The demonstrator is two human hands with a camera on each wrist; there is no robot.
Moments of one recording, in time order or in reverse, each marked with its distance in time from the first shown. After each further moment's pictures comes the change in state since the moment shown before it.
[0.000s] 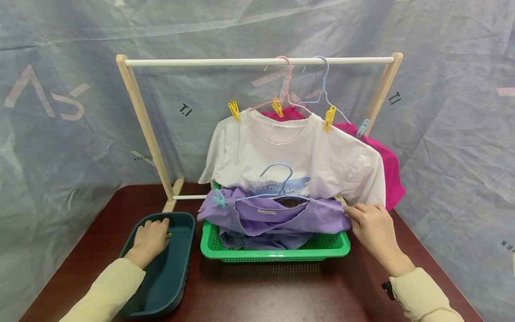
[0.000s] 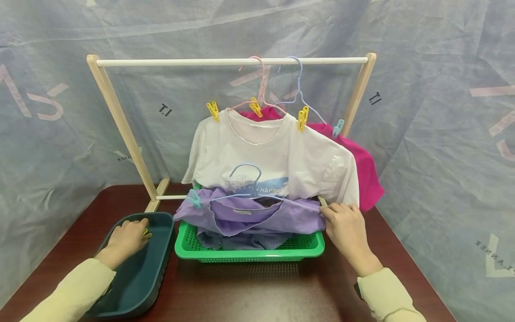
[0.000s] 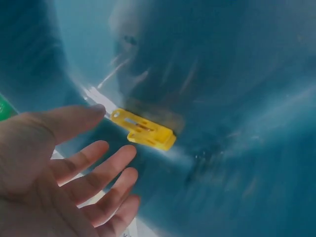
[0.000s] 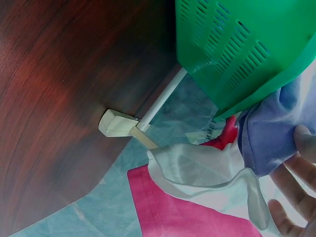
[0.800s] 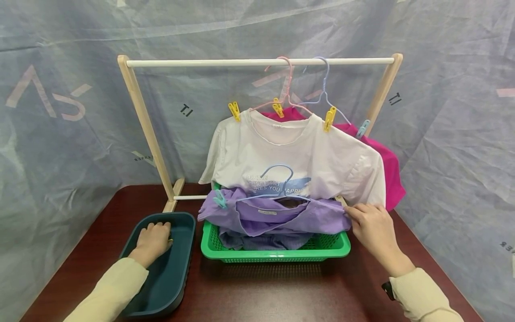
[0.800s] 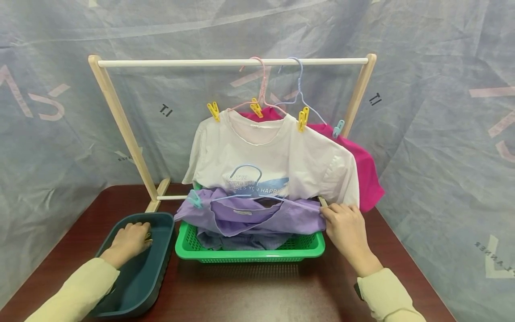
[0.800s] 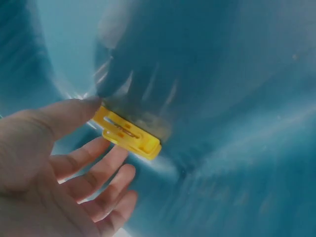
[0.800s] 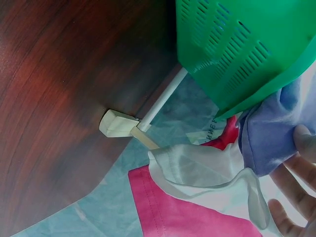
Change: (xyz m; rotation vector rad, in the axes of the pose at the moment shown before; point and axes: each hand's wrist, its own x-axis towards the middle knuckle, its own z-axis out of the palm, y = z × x) left_hand 0.003 -0.001 0.013 -0.014 -0.058 -0.008; right_hand 0.000 0.000 0.000 -0.004 -0.012 0.001
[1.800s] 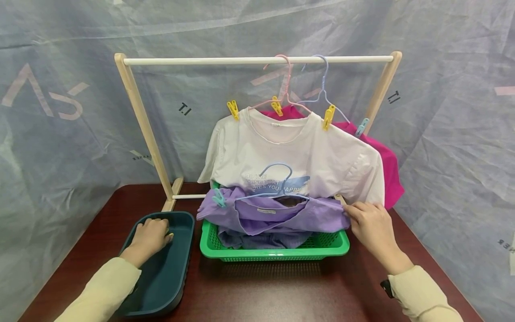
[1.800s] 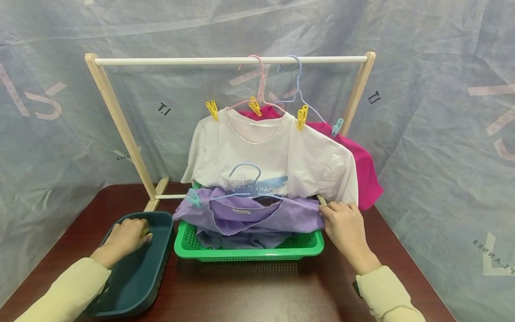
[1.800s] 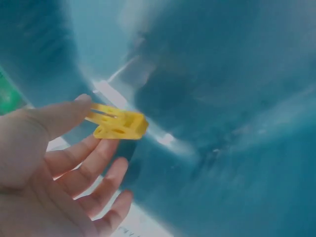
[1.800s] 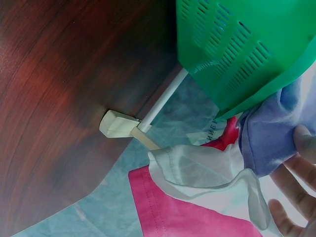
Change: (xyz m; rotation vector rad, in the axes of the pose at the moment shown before) left_hand -0.002 -0.002 -0.016 -0.066 0.056 0.032; right_hand 0.001 0.000 0.000 0.010 0.004 -0.003
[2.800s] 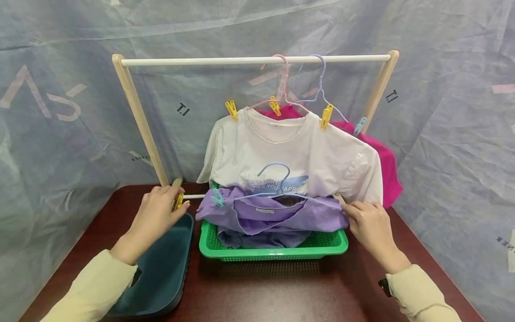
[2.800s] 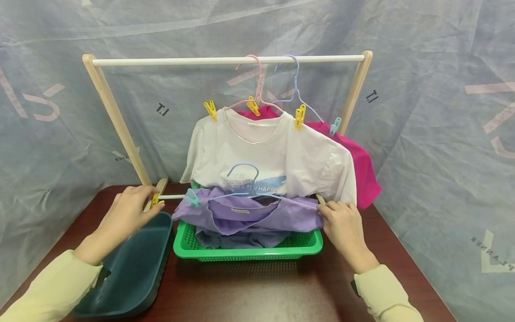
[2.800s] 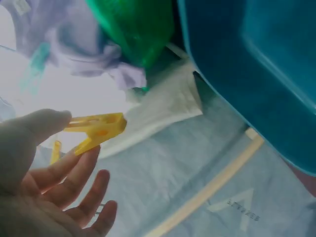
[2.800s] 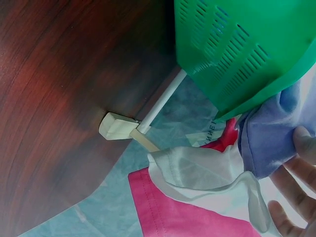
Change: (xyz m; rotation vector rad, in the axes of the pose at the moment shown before) left_hand 0.010 0.056 -0.089 -0.177 0.375 0.125; right_hand -0.001 -0.001 0.000 -0.004 0.003 0.017
